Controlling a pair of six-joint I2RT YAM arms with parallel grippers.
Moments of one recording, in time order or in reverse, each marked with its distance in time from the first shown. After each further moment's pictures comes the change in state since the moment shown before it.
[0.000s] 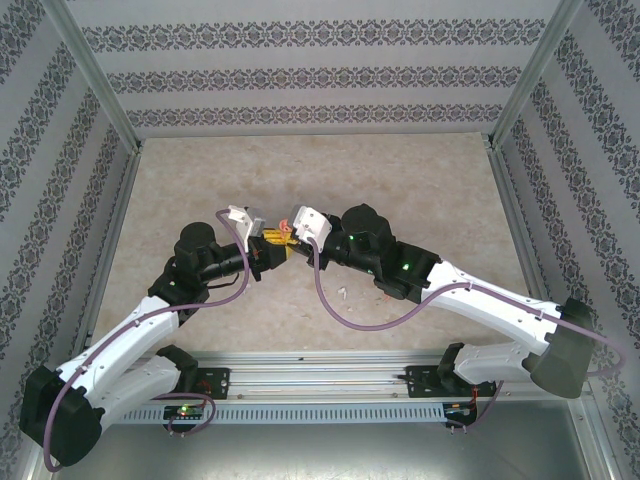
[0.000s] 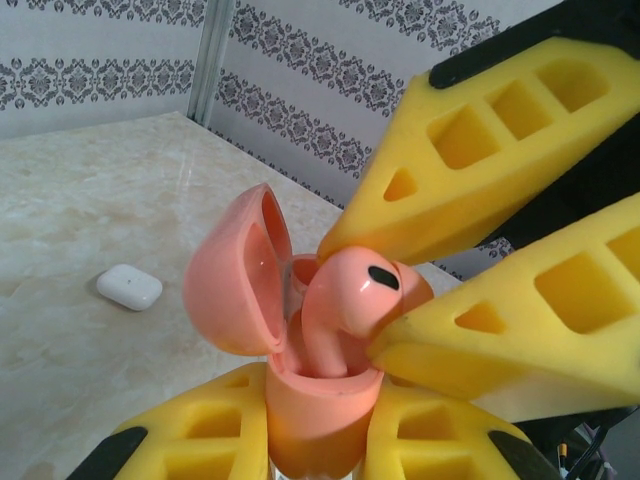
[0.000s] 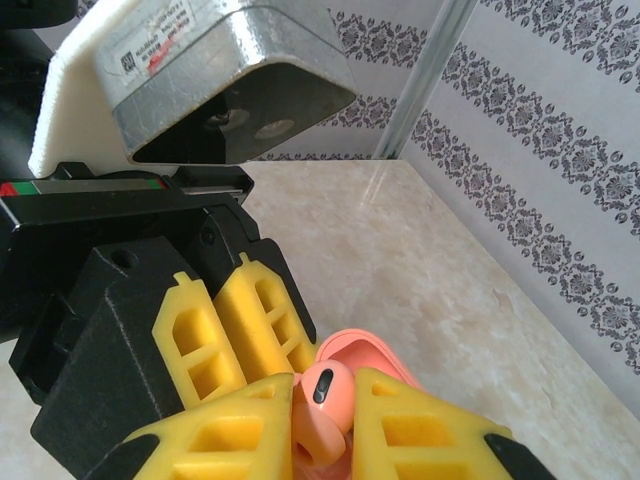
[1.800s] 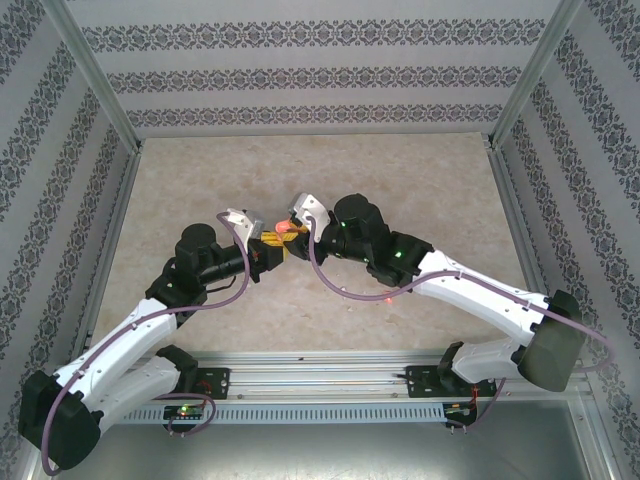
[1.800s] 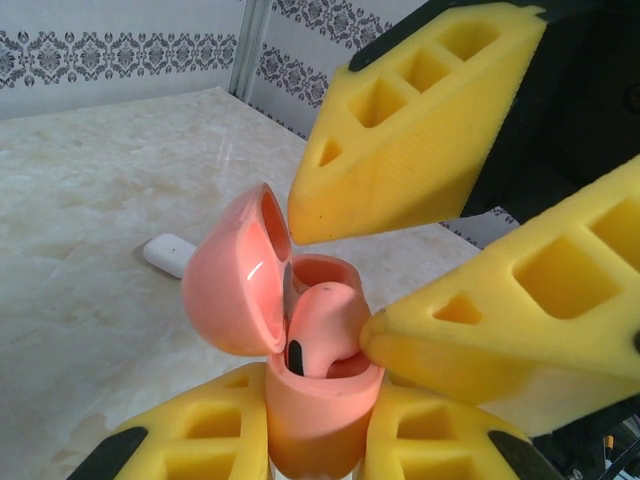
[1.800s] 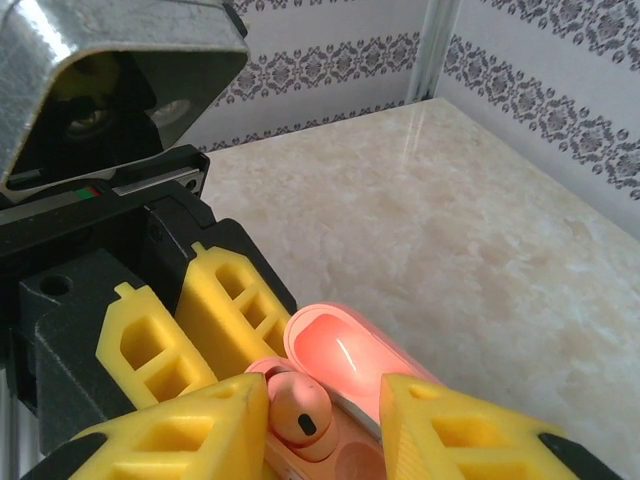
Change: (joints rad) left arm 0.000 -0.024 0.000 -0.100 -0.077 0.053; right arm -0.061 0.075 0.065 -0.087 -0.106 0.215
